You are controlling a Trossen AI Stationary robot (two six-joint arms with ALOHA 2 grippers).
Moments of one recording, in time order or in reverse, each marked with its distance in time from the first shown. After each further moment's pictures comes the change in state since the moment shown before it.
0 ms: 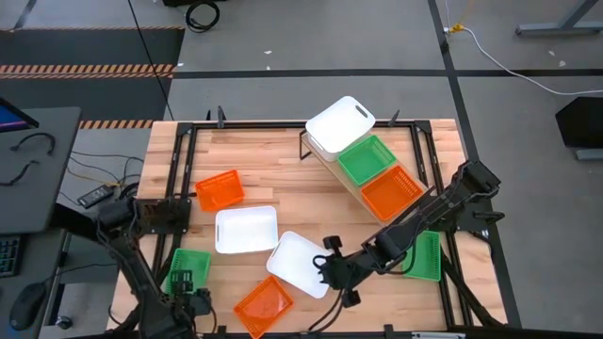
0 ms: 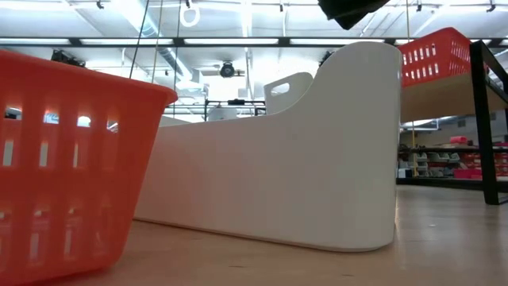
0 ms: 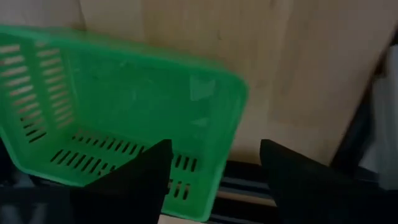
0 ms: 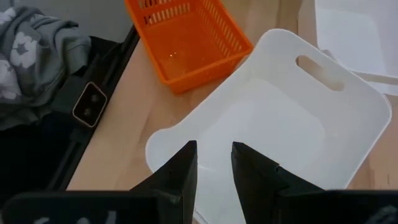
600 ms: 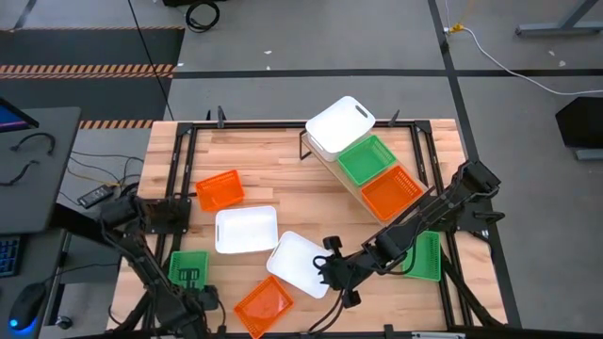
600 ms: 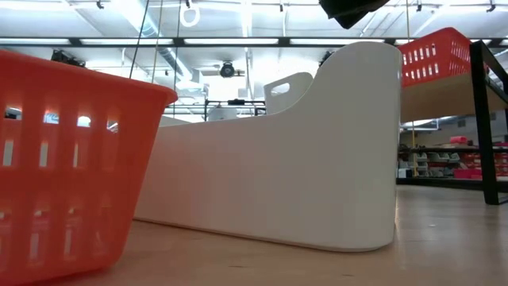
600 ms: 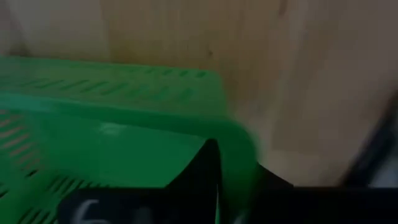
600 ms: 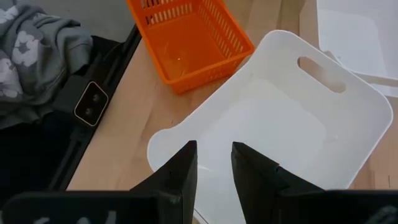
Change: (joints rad) left arm 0.063 -0.013 -0.139 0.205 0.083 0.062; right arm 0.003 0.000 0.000 0.001 -0.002 -0.008
